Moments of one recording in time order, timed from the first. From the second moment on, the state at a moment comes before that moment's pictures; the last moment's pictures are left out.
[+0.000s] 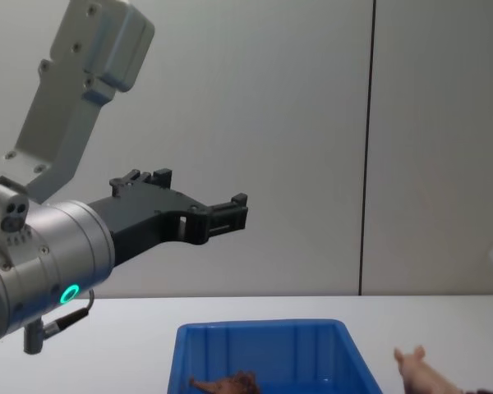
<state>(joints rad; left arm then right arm) -0.24 0.38 0.45 -1.63 -0.20 0.01 -0.01 -0.02 0.17 -0.30 -1.56 0.10 0.25 0.00</state>
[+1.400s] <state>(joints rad) -0.24 0.38 0.45 -1.63 -0.20 0.01 -0.01 0.10 0.10 -0.34 -1.57 0.06 0.10 0.31</state>
